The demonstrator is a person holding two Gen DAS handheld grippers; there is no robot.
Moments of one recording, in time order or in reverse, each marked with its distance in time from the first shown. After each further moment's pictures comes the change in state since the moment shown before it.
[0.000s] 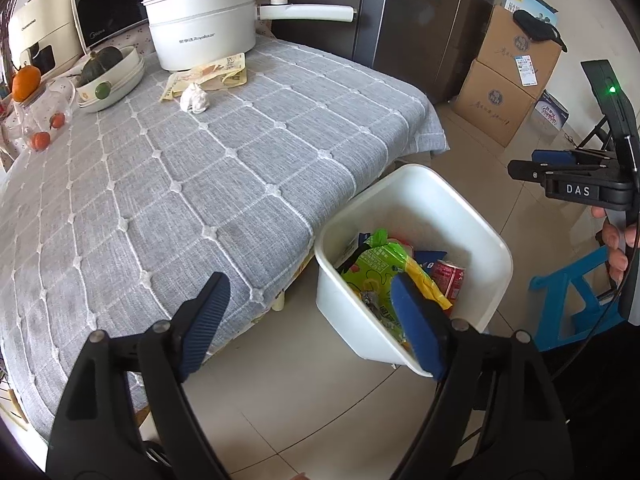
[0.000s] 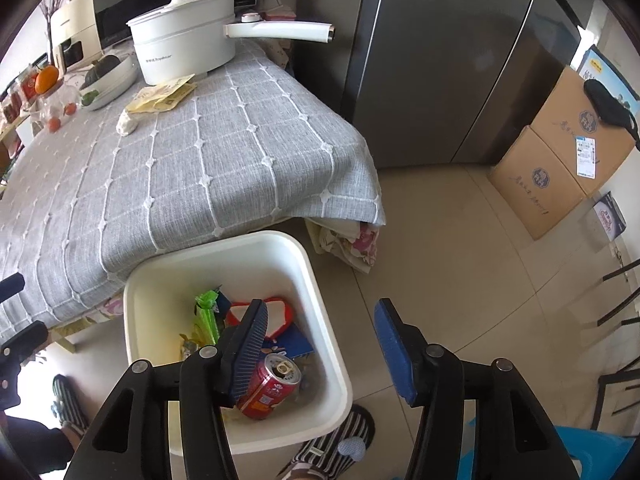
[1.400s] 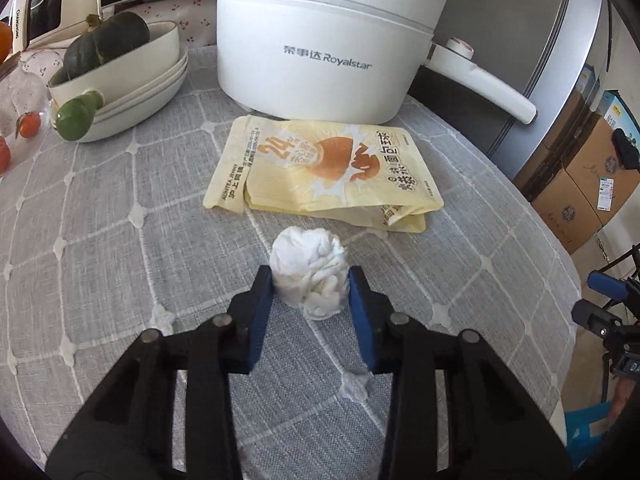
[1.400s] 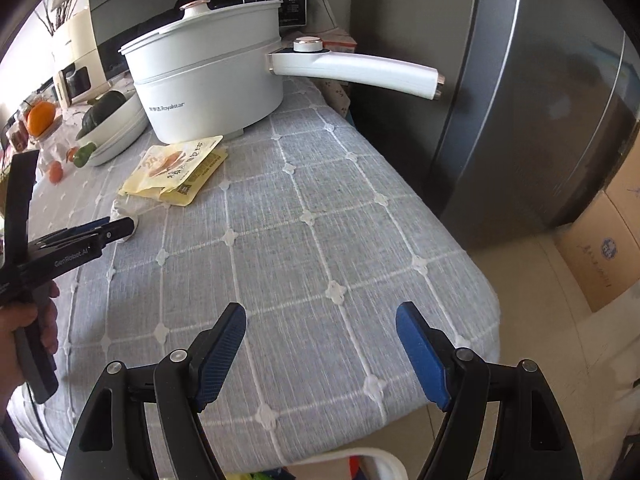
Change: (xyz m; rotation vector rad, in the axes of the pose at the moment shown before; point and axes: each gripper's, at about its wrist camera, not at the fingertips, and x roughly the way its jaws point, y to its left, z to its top) left arm 0.172 0.161 0.170 -0.250 -0.119 0.025; right arm 0.116 0.081 0.164 -0.044 -0.097 0.141
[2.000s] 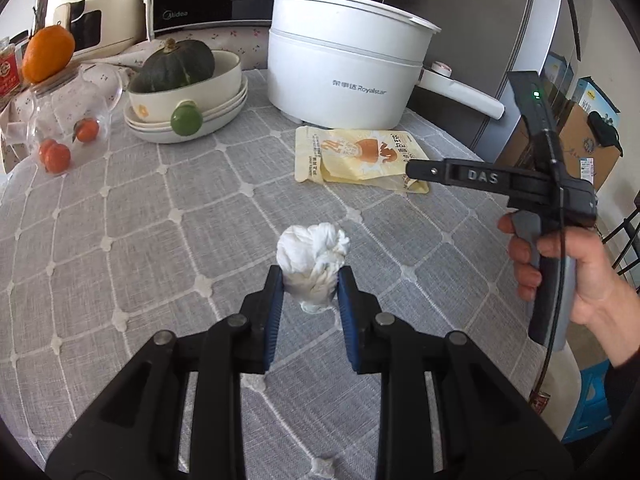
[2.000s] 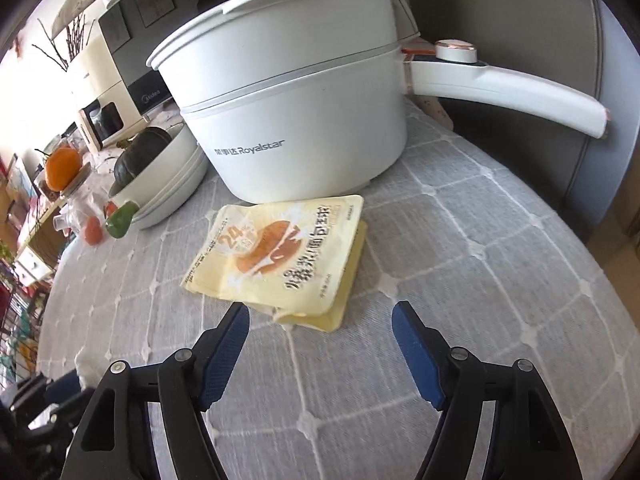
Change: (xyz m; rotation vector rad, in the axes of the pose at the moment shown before) left arm -0.089 0.063 -0.036 0.058 -0.035 -0.014; right arm 0.083 0.106 0.077 0.082 -0.080 0.241
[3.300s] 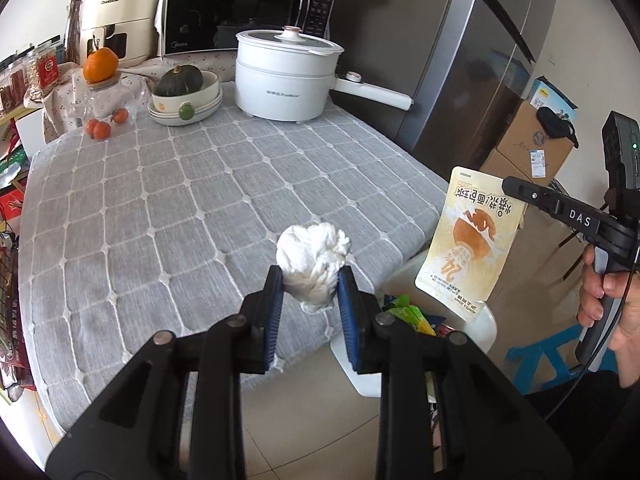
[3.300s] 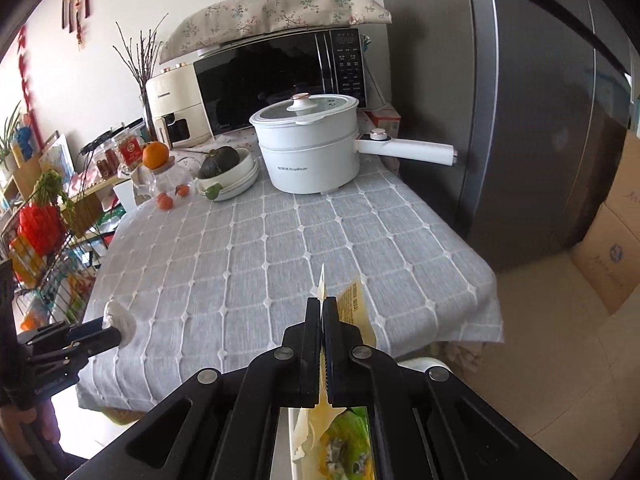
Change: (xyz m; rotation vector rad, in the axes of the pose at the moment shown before) left arm -0.178 -0.101 -0.095 -0.012 -0.018 -0.050; right arm -0.301 -0.005 -0.140 -0.090 -0.135 -0.054
